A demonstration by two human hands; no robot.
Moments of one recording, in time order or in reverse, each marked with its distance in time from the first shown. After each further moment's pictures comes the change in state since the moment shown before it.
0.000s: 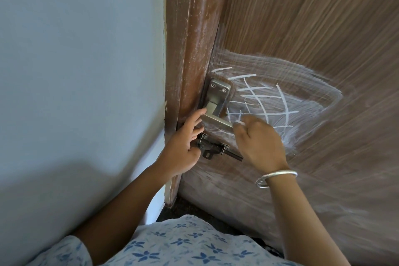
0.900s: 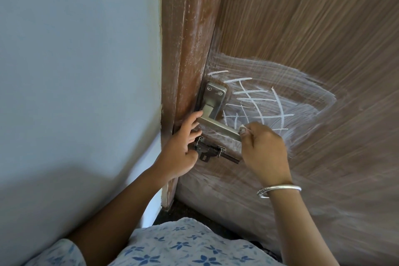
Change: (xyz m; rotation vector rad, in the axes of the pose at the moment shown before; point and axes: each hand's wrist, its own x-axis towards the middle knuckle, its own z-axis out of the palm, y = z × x) left_hand 0.001 -0.001 0.003 -0.002 0.005 0.007; right_hand -0.015 0.009 -0.006 -0.001 0.152 -0.055
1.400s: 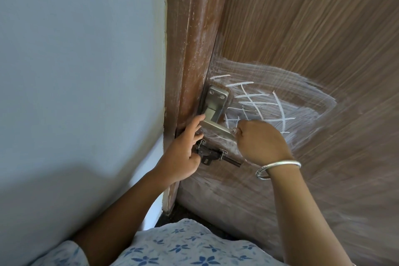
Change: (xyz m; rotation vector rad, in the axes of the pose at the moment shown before) left_hand -0.001 -0.002 -0.002 0.177 0.013 0.051; right_hand 0.032 -0.019 -0.016 -0.319 -0.372 -0.114
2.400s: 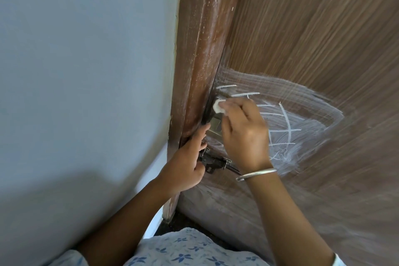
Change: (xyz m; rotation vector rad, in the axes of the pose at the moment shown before) left_hand 0.000 0.003 0.000 0.074 -0.009 0.033; right_hand 0.017 -0.041 0.009 0.330 0.885 -0.317
